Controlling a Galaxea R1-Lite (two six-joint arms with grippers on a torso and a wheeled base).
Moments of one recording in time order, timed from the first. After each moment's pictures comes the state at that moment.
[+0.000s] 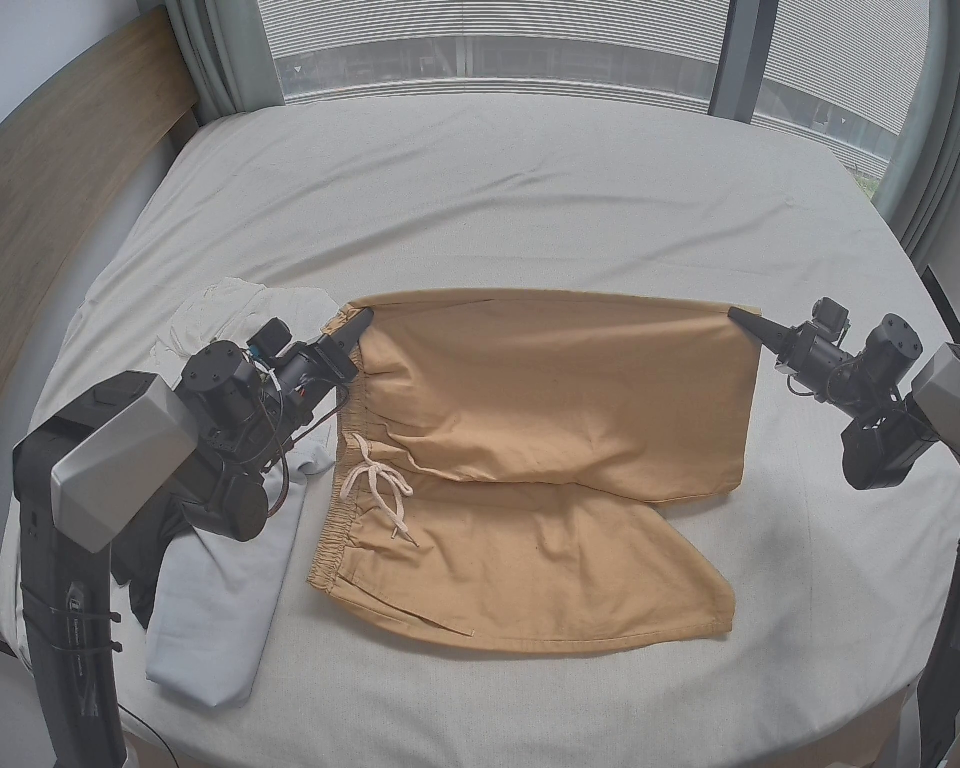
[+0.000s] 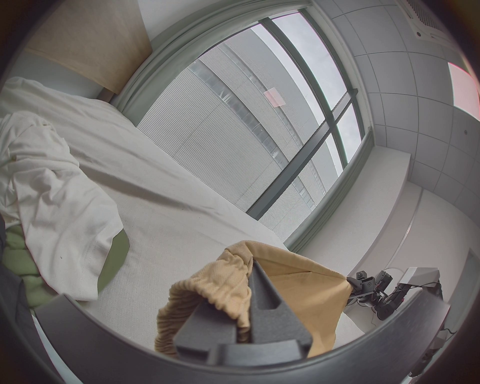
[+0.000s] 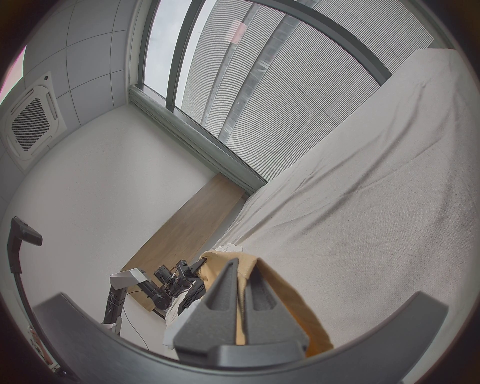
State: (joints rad) left arm -0.21 2.39 -1.20 -1.53 -0.36 -0.61; right arm -0.09 2.23 -1.11 -1.54 0.98 0.85
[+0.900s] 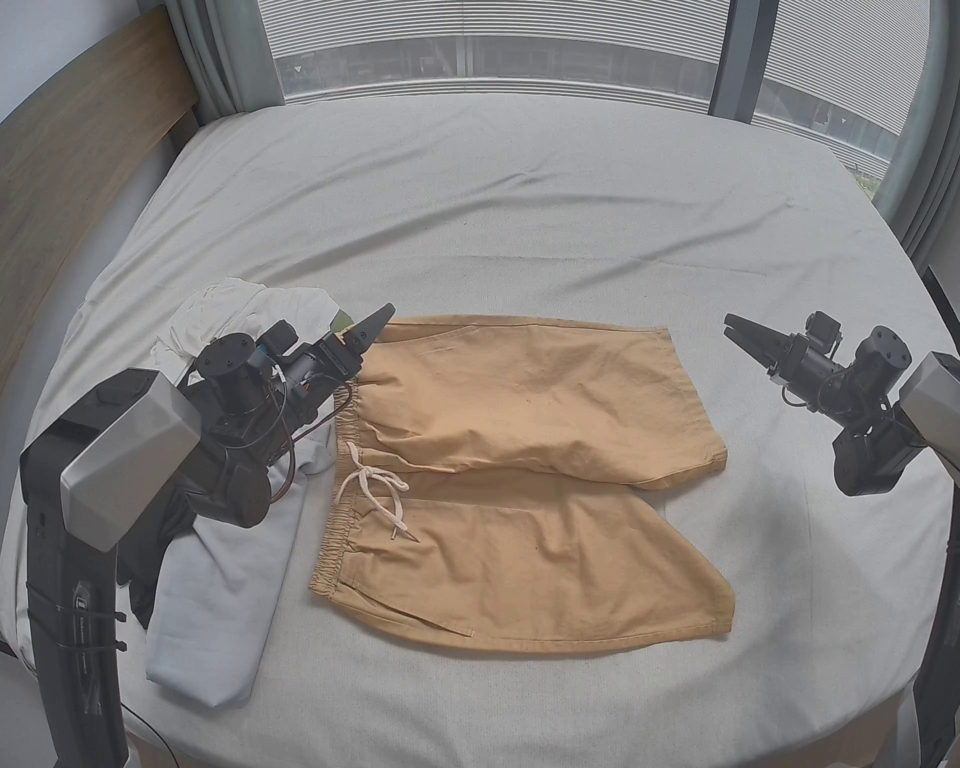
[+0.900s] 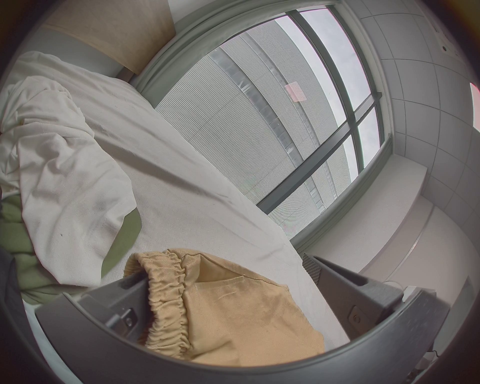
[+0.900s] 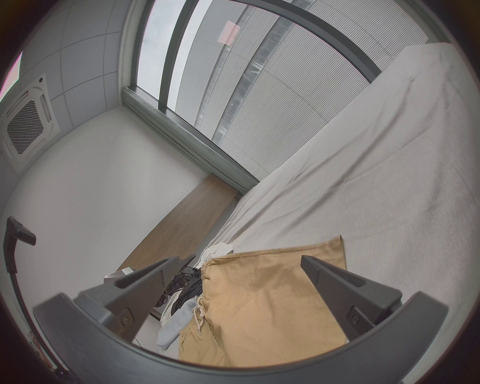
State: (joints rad) left arm -0.20 2.41 -1.29 -1.36 -0.34 -0.69; right arm -0.10 2.29 -1.11 -1.54 0.96 0.83
